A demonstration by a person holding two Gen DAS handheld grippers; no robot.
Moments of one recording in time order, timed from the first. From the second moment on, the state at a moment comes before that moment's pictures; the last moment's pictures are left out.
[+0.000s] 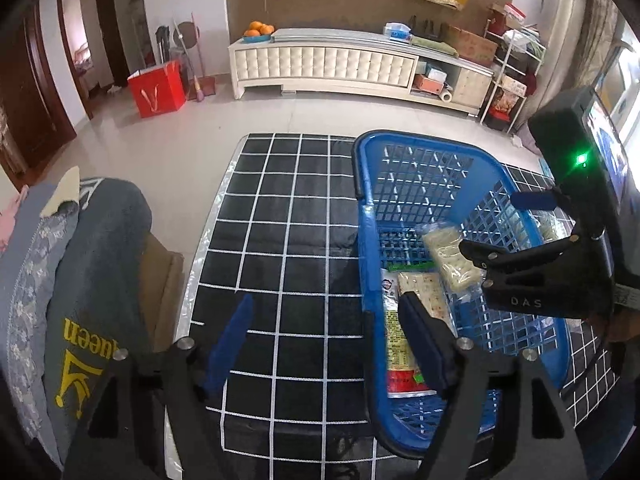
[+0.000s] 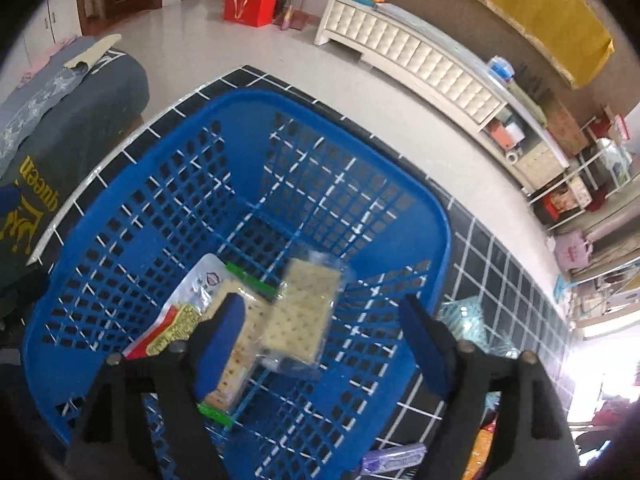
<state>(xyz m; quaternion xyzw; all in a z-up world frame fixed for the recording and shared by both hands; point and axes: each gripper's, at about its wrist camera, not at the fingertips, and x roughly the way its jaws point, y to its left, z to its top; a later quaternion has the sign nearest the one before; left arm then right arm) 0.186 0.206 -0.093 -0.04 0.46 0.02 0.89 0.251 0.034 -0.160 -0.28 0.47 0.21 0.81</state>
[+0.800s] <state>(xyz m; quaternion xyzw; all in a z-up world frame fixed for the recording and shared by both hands) 0.161 0.068 -0.040 0.04 0.41 -0.02 0.91 0.208 -0.149 -0.091 -0.12 0.48 0.20 0.85</state>
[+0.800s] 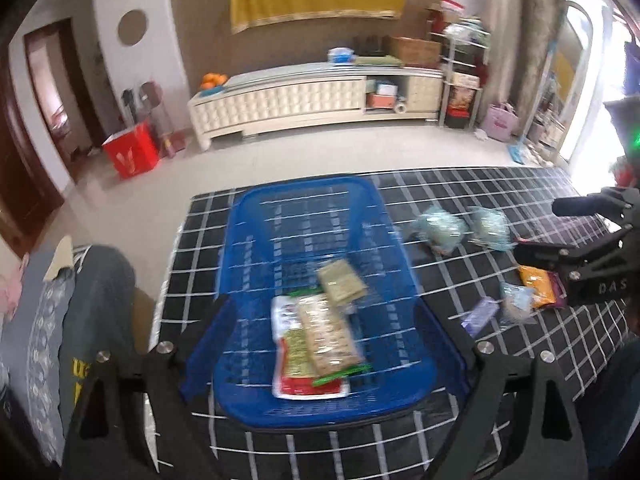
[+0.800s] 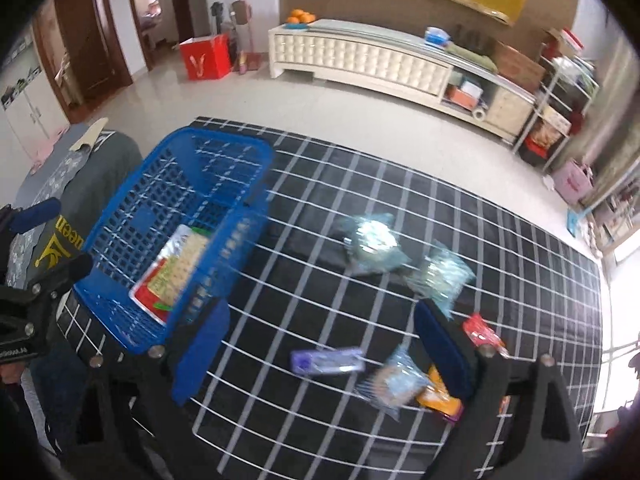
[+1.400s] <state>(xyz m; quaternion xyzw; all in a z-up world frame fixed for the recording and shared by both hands) 0.199 -0.072 -0.045 0.10 0.44 -0.09 0.89 0.215 -0.287 -0.103 -0.03 0.50 0.13 0.86</state>
